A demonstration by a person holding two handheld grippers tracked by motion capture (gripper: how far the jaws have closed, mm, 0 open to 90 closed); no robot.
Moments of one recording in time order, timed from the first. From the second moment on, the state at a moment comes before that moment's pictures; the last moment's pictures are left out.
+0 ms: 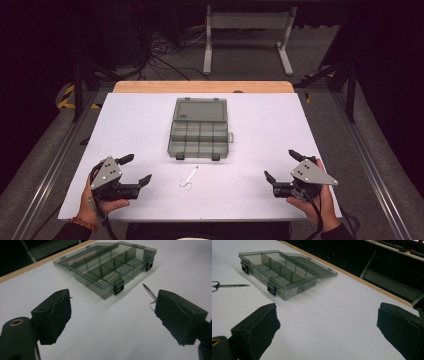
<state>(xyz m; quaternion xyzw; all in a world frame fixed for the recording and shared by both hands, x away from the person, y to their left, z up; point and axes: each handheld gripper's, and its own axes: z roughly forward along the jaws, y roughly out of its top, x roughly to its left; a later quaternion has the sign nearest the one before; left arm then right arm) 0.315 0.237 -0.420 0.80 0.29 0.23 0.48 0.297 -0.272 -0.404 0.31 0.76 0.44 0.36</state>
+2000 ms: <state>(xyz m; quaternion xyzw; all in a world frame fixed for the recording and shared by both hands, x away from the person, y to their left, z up) 0.378 0.101 -0.455 0.89 0.29 0.10 0.33 0.300 -0.270 -0.416 0.31 0.79 0.41 0.35</state>
